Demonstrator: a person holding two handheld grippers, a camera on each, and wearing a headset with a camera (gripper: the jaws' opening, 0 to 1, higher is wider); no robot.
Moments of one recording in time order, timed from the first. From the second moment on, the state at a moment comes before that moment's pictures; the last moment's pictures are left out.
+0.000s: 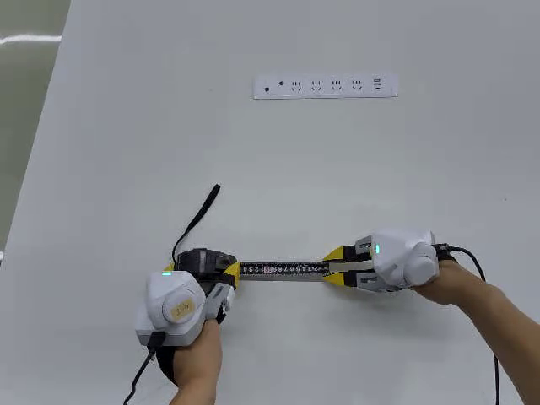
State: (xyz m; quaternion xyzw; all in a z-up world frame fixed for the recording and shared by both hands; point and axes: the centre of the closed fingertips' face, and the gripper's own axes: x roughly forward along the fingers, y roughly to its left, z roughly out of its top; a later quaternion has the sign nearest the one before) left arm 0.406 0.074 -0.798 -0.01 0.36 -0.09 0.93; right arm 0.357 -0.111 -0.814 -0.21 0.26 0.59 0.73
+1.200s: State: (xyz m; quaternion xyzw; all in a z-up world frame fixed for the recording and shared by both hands) left arm 0.405 0.073 -0.798 -0.01 0.37 -0.09 0.92; right arm 0.367 -0.066 -0.816 -0.20 0.25 0.60 0.73
